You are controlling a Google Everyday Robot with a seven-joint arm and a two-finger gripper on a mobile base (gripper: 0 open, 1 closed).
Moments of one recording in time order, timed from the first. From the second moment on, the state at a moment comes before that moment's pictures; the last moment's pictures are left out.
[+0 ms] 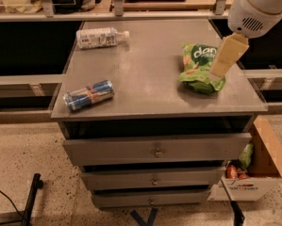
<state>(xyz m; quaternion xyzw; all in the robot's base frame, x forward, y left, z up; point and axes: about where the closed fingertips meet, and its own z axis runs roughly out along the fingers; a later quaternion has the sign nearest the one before) 0.572 -0.210 0.967 -0.53 0.81 -0.08 0.22</state>
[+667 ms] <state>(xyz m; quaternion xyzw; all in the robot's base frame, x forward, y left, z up) 0.626 -0.219 0.940 -0.42 0.88 -0.05 0.23</state>
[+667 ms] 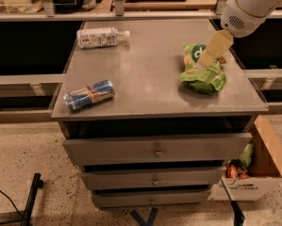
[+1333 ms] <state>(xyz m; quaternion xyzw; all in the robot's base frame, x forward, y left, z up) 0.656 -0.216 0.883 -0.35 0.91 0.01 0.21</state>
